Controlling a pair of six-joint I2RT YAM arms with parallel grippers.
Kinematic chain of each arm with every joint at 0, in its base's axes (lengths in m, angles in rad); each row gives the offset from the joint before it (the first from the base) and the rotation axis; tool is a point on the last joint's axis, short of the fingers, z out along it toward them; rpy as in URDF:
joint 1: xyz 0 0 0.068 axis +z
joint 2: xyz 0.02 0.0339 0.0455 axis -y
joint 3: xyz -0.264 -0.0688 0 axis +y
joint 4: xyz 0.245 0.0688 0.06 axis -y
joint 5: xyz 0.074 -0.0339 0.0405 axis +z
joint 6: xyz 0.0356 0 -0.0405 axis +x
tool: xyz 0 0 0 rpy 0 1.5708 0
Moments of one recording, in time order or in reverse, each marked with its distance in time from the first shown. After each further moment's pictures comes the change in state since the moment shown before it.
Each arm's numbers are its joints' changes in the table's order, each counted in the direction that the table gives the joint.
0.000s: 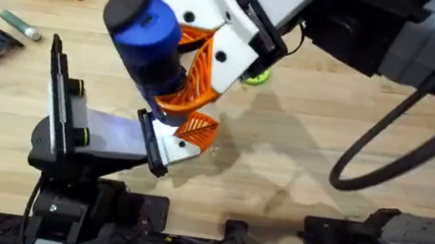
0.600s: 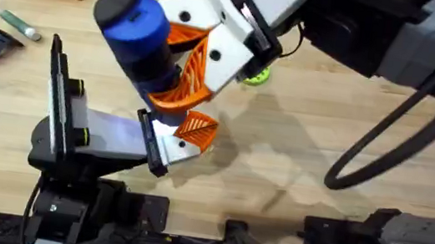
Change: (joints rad) left arm 0.000 0.000 0.000 0.000 0.000 0.000; right arm 0.006 0.000 0.000 -0.001 -0.035 0.028
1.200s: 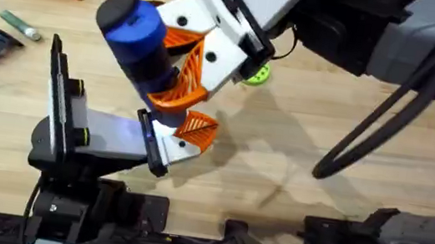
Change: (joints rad) left arm 0.000 0.000 0.000 0.000 0.000 0.000; right arm 0.000 -0.029 0.000 -0.001 0.005 0.000
